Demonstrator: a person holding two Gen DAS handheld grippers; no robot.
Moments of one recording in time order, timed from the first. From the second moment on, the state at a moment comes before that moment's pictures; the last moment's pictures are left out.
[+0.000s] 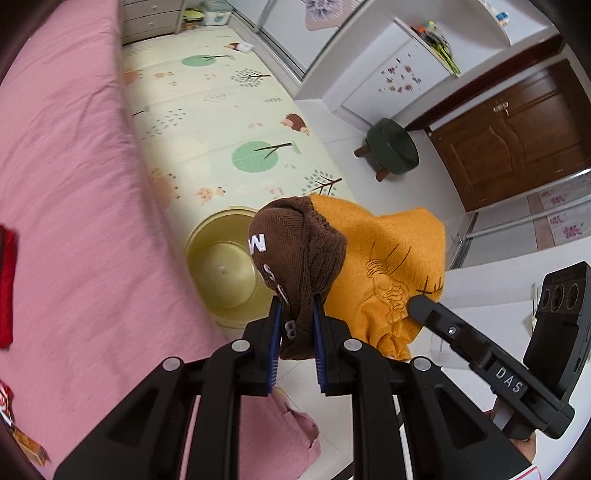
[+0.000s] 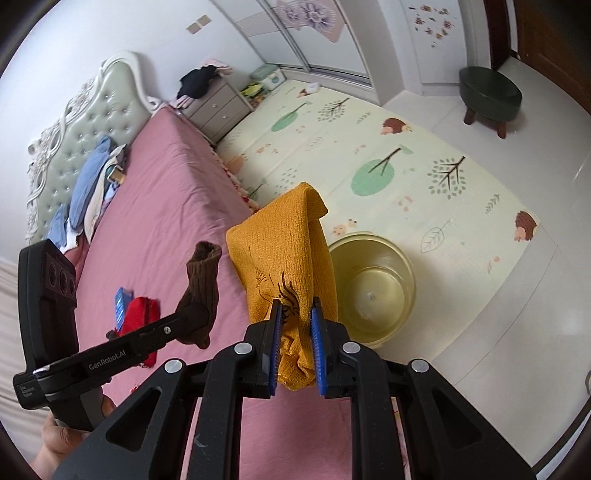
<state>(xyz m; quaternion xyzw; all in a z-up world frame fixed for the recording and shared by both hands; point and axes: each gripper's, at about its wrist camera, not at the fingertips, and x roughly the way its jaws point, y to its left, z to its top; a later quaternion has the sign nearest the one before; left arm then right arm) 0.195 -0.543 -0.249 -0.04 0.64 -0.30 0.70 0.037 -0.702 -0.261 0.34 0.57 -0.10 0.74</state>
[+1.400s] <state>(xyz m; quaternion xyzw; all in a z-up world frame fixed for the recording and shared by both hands) 0.201 -0.385 -0.237 -0.08 0.64 -0.17 0.74 0.103 -0.596 -0.247 0.30 0.59 0.01 0.75</state>
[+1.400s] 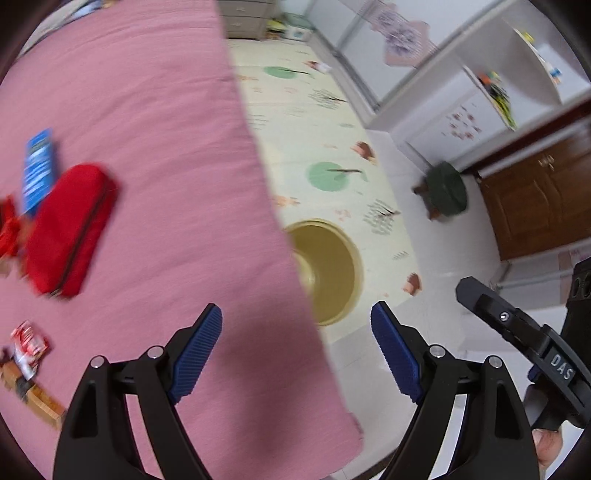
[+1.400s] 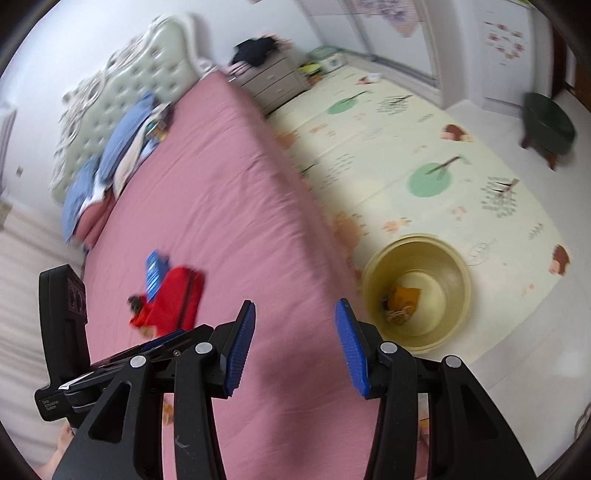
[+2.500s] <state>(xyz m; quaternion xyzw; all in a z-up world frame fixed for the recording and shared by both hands) 0.098 -0.059 -0.272 -0.22 0.63 0.07 0.74 0.111 -0.263 -0.271 0.16 0.66 0.24 0.69</state>
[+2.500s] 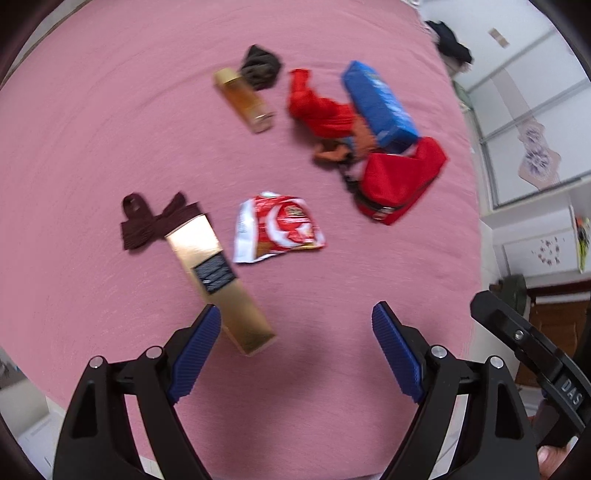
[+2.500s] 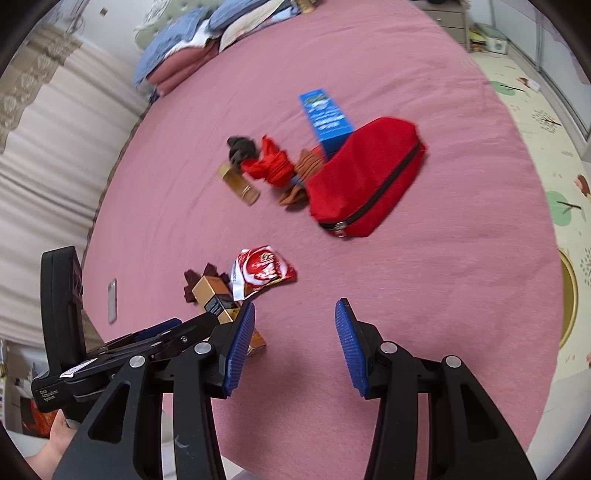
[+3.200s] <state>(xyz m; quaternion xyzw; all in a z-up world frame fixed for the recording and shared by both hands) 0.105 -0.019 -0.378 -0.30 0.68 0.12 0.66 0.140 -0.172 -0.357 0.10 0.70 0.28 0.65</state>
